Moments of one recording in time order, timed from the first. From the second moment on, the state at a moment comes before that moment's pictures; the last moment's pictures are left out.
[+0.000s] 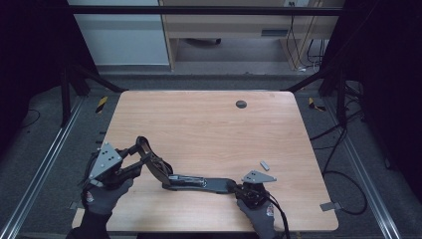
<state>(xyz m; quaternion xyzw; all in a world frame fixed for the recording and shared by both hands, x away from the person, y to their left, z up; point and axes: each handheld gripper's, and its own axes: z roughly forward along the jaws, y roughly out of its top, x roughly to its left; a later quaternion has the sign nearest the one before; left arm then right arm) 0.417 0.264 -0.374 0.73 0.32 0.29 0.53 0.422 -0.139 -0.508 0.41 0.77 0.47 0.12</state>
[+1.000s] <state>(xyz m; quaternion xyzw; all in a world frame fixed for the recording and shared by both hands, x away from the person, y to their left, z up) 0.406 0.317 -0.407 0.68 0.36 0.26 0.58 0.421 -0.140 -0.507 0.41 0.77 0.47 0.11</state>
